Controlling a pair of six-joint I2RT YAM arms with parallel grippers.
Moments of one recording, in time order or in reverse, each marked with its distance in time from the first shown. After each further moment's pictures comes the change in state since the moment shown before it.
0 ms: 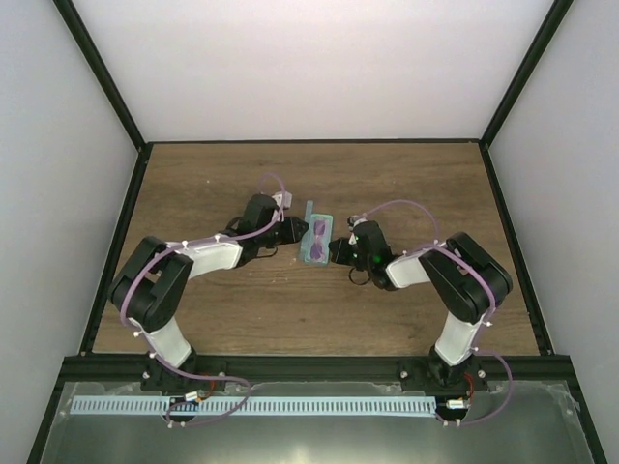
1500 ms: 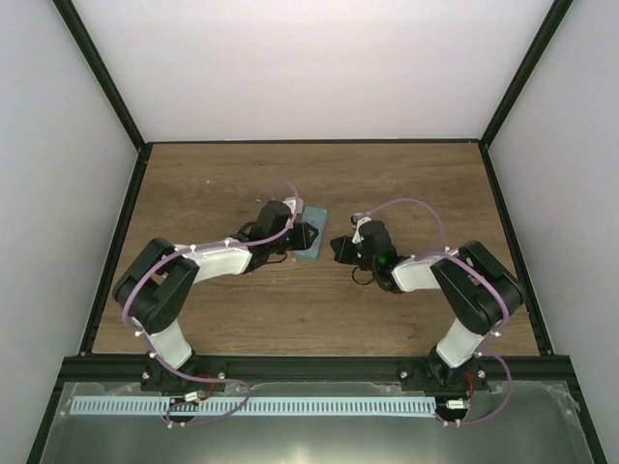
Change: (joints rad) left arm -0.101 0.038 0.025 -0.014 -0.099 -0.010; right arm -0.007 -0.063 -0.026 0.001 -0.023 -0.029
